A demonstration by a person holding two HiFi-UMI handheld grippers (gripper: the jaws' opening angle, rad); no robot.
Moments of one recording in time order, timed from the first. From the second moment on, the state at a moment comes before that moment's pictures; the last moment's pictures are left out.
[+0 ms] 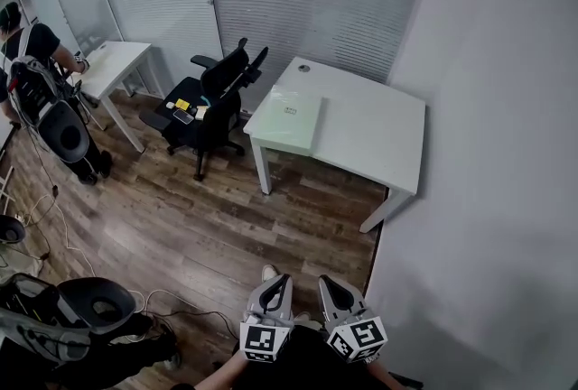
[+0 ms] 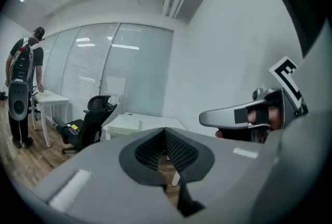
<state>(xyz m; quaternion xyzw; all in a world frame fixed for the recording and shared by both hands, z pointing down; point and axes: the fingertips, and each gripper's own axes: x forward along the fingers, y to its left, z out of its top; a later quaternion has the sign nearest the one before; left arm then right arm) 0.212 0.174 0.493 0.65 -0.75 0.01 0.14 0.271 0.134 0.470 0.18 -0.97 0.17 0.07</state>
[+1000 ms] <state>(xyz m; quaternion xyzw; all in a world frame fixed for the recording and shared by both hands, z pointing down) 0.089 0.060 0.502 0.67 -0.73 0.03 0.13 0.159 0.026 0.482 0.23 -0.95 0.18 0.09</state>
